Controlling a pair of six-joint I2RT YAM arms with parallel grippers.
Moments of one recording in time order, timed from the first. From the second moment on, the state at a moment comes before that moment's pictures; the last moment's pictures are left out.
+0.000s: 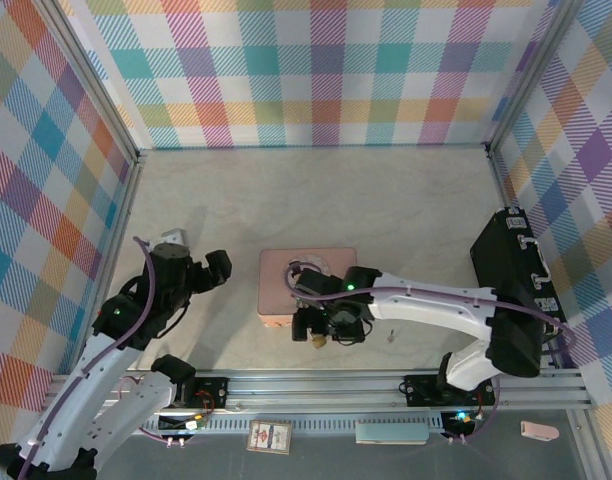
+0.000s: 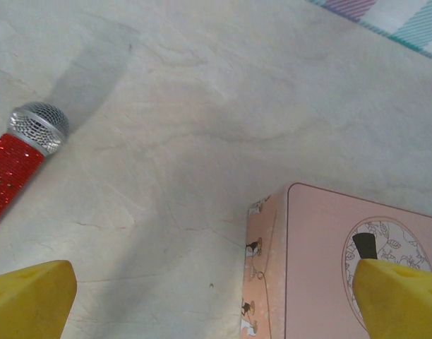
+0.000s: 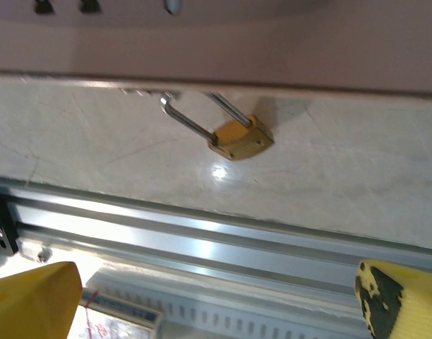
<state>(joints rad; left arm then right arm) -0.45 0.65 0.82 -0.85 -0.25 -0.63 1.19 1.52 1.17 -0.98 -0.10 1.14</state>
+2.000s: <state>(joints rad) -0.45 0.63 0.76 -0.87 -0.29 -0.63 0.82 2.02 1.69 -0.99 0.13 0.72</state>
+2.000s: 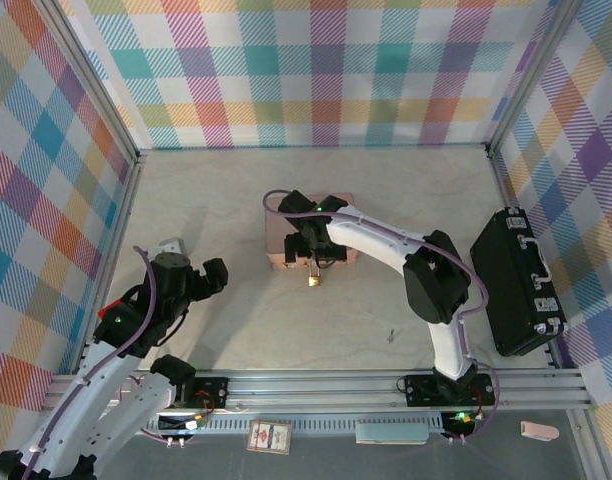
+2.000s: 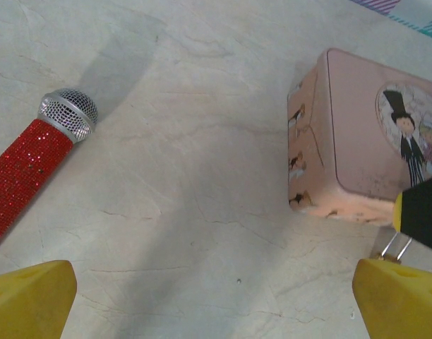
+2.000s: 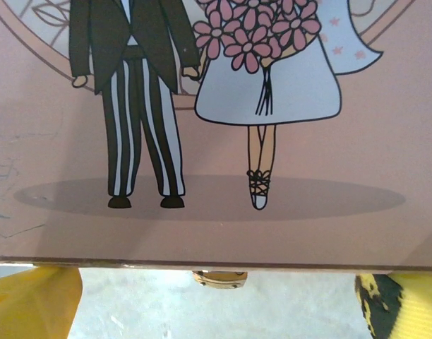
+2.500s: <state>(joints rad) -0.45 0.69 0.77 -0.80 -0.20 -0.63 0.81 1.60 1.38 -1.00 0.06 0.72</state>
